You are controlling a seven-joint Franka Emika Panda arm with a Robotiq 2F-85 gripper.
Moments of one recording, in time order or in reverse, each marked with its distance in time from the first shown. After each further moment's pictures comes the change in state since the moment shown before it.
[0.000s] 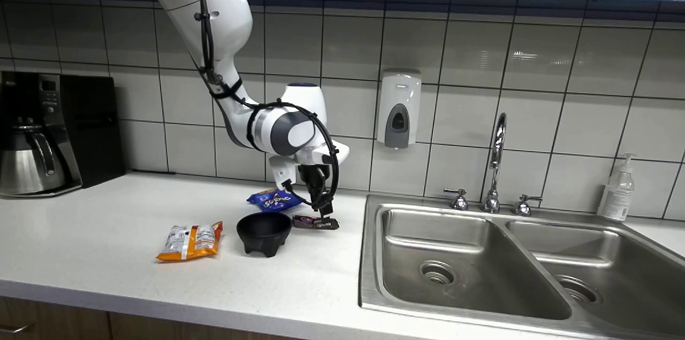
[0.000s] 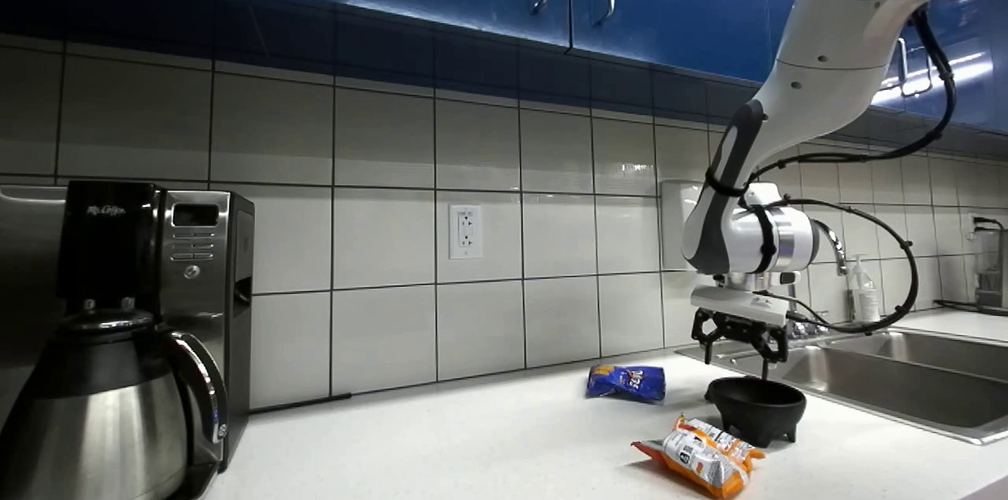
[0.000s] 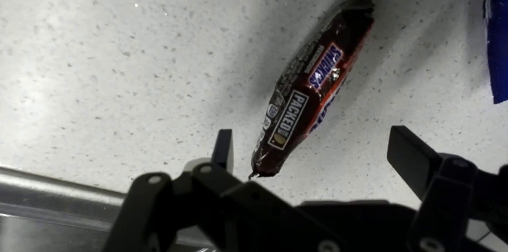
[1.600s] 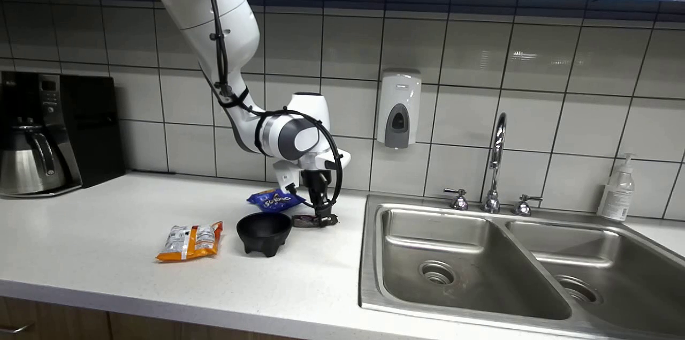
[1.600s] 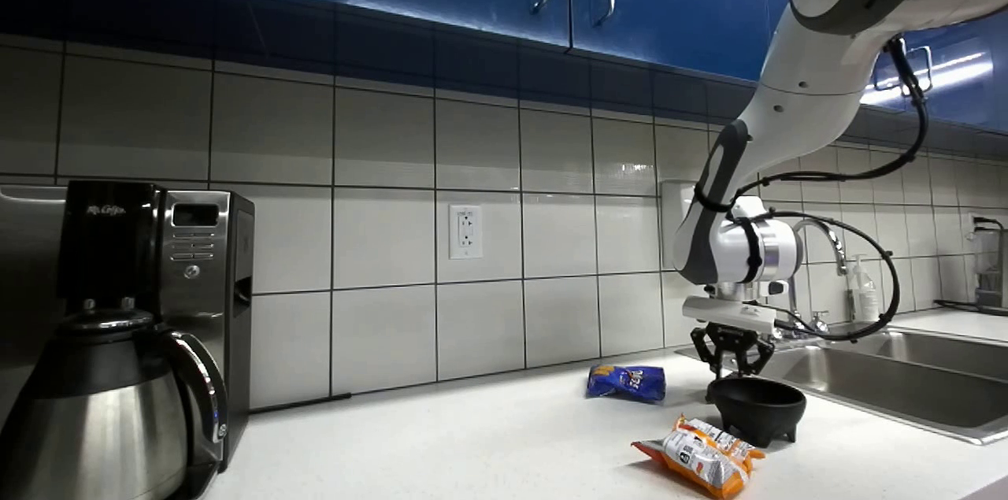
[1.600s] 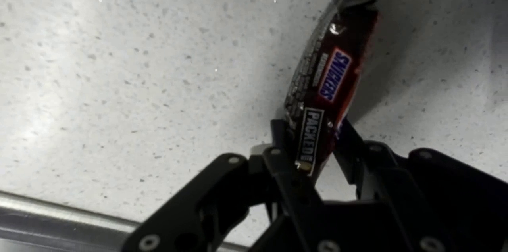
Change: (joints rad) arm 0.002 0.093 0.000 0.107 0.002 -0.071 0.014
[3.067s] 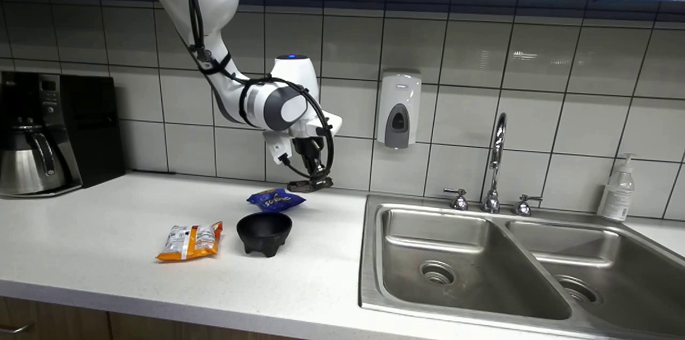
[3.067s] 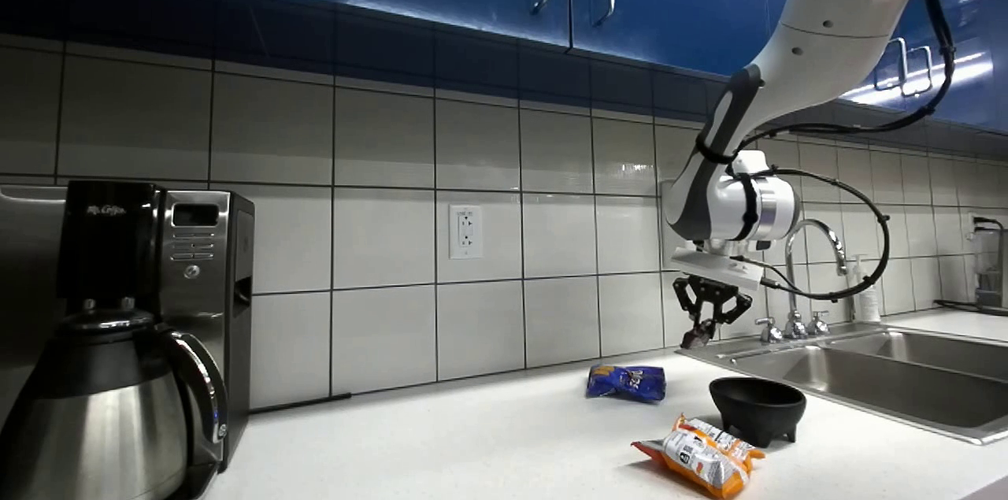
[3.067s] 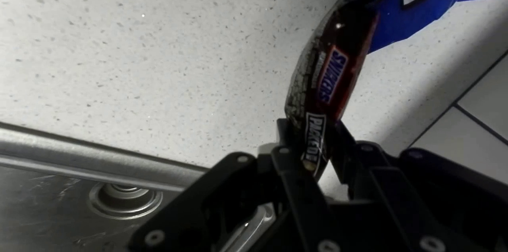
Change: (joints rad) arm 0.023 -0.185 0.022 -0.090 0.000 0.102 -0.033
